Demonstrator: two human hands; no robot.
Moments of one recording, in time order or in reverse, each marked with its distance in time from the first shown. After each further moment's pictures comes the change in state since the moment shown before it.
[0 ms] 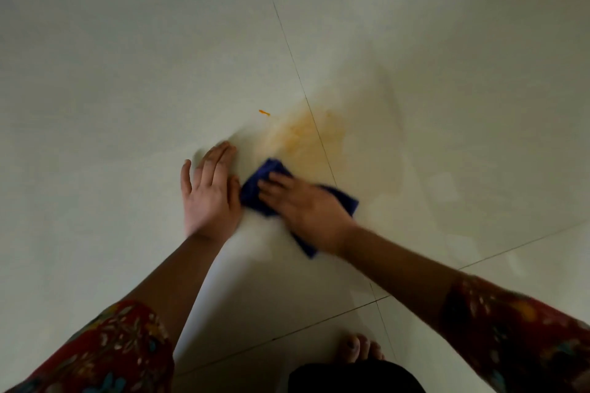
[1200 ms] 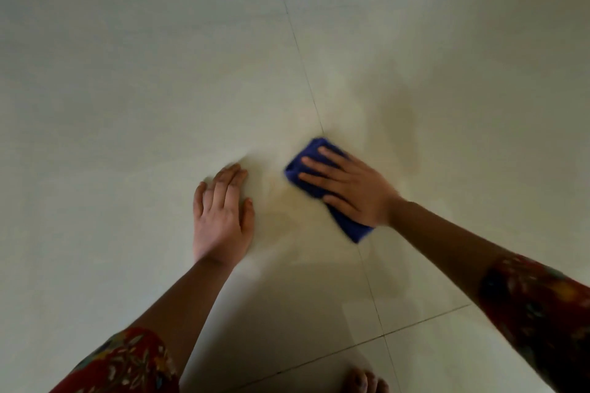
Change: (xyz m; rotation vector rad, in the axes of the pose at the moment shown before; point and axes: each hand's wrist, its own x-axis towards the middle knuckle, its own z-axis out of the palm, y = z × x) left_hand 0.001 -0.001 -0.001 -0.010 -0.027 -0.034; right_hand 0.019 0.105 -0.033 -0.186 -0.246 -0.159
